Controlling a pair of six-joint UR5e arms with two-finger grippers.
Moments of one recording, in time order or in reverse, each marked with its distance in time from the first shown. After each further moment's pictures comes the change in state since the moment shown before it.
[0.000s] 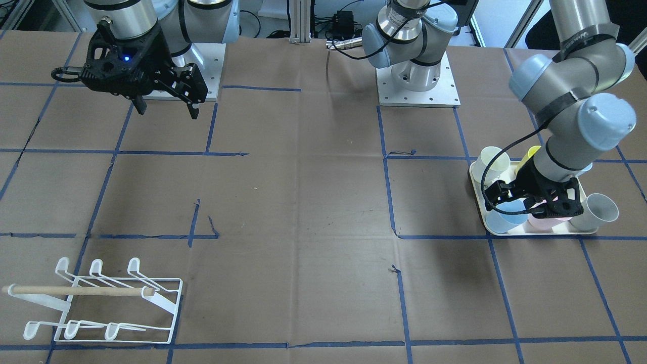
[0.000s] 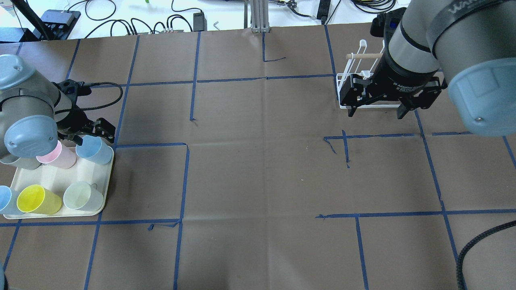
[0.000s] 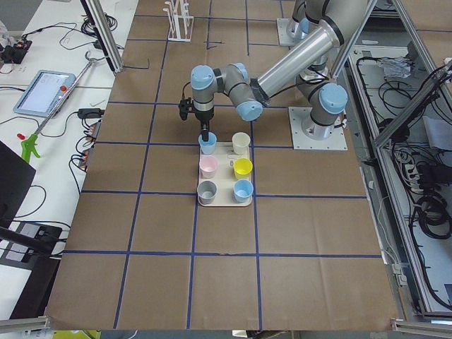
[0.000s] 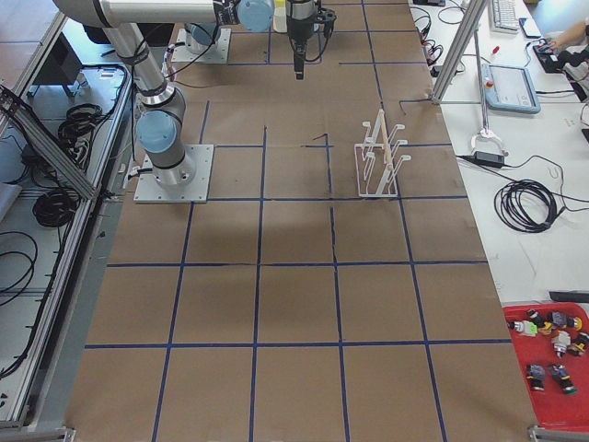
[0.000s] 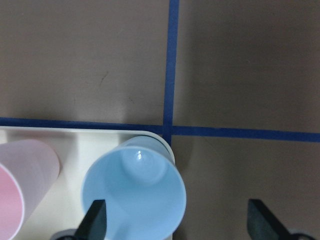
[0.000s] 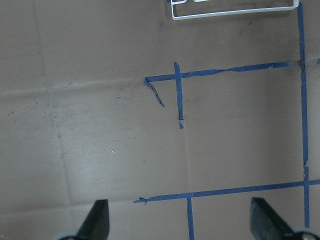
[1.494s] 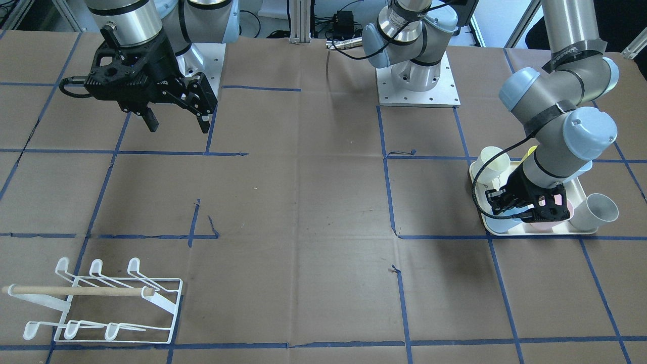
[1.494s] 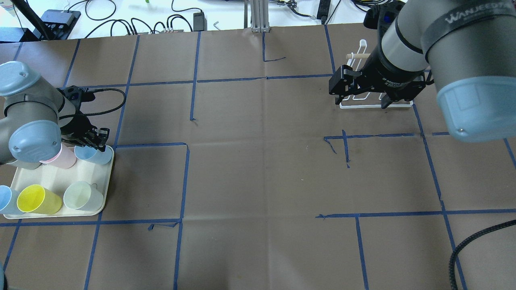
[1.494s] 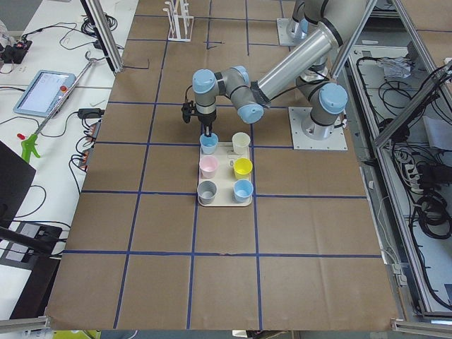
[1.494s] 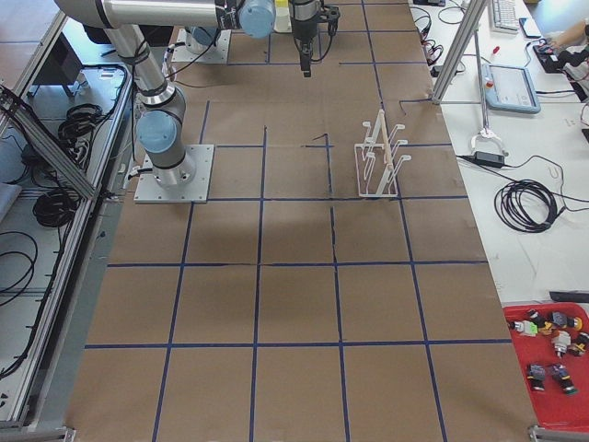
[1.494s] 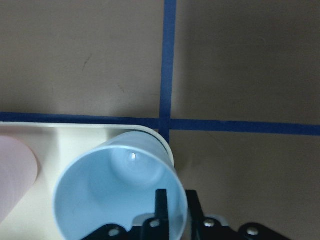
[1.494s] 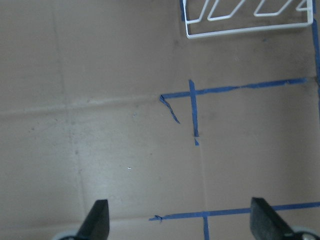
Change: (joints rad) left arm 0.003 0.009 -0.018 -0.010 0.001 0.005; right arm 0.000 0.002 0.075 -0.239 0.112 0.008
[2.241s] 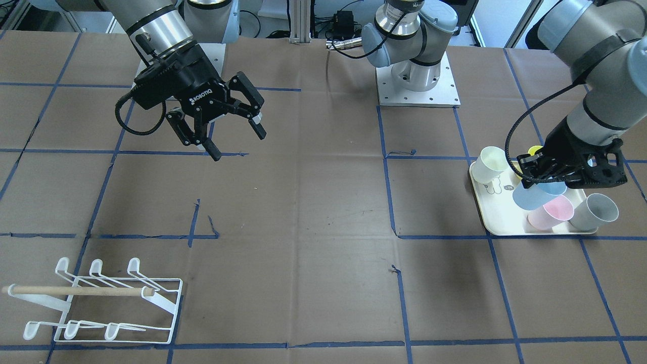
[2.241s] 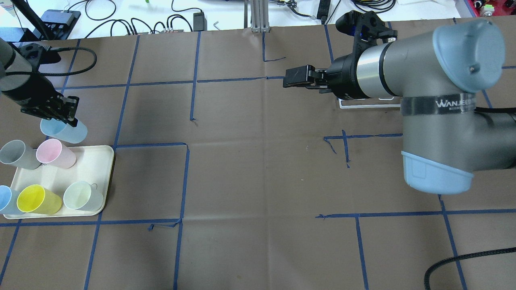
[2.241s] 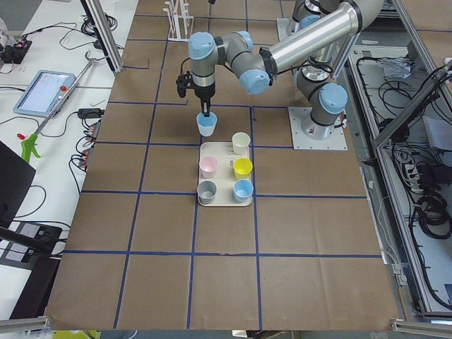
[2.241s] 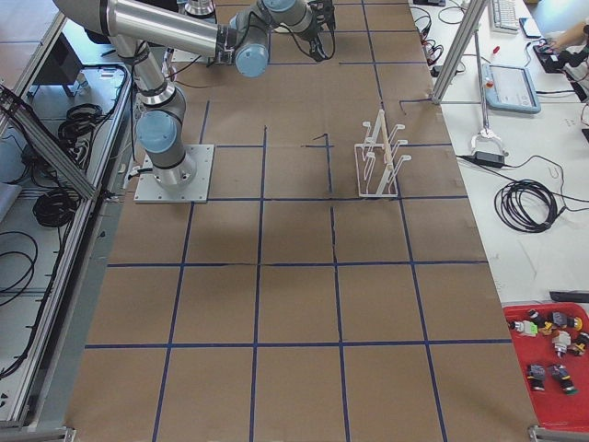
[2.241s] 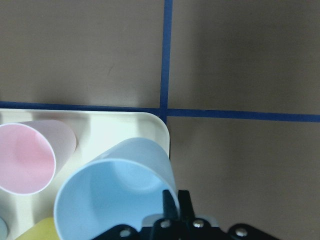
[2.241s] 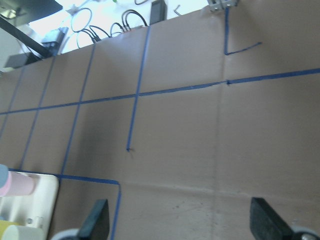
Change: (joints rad) left arm -0.023 0.137 0.267 -0.406 -0.008 -0.012; right arm -0.003 -0.005 0.243 -0.642 0.441 0.069
